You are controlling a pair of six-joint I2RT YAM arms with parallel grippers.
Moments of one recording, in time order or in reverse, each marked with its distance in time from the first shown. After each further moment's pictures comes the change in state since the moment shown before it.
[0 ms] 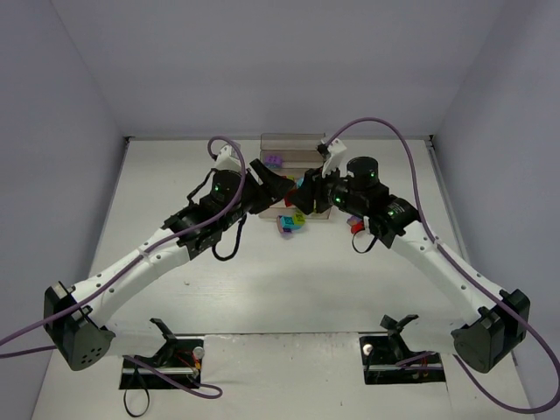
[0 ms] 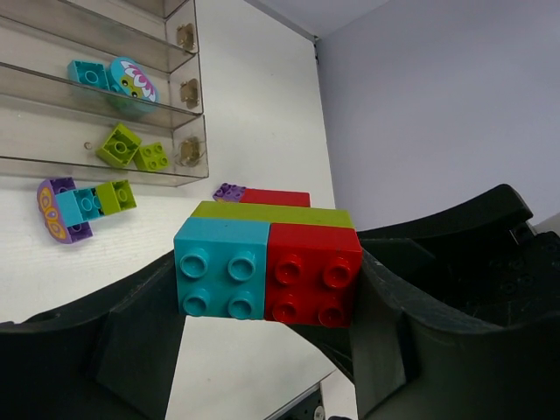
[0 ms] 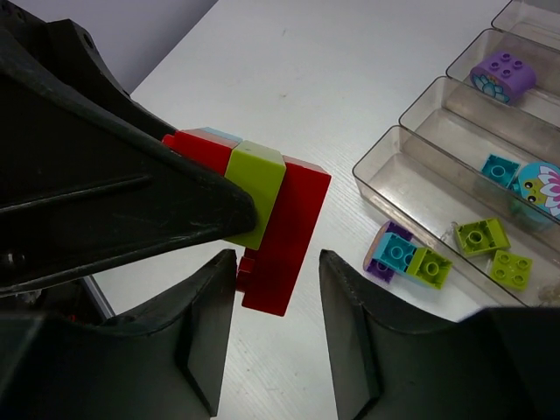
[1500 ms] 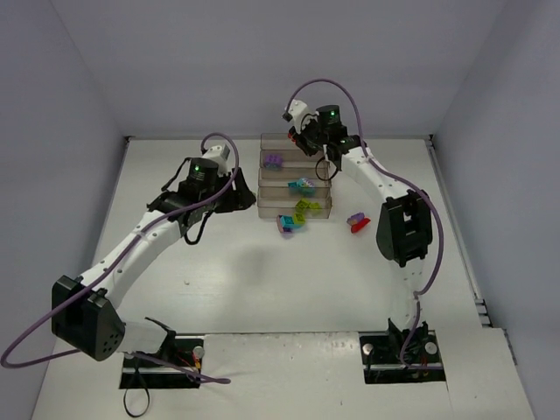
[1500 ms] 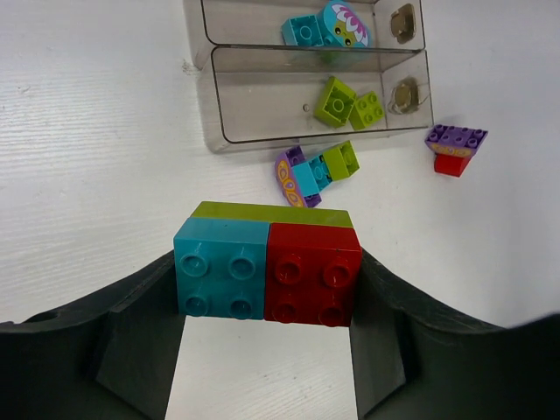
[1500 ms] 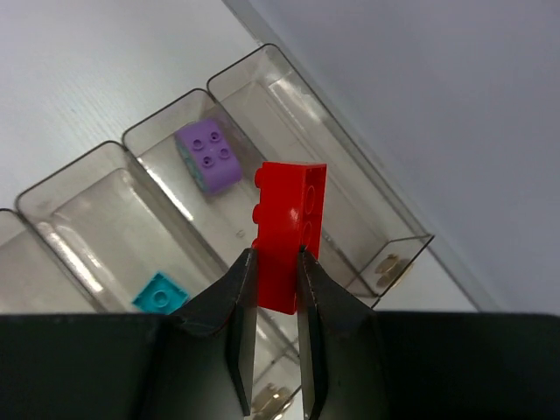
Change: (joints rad) left arm 0.311 0.067 -0.012 -0.253 0.240 0.476; right arm -0.197 0.865 0.722 -0.021 0.081 -0.723
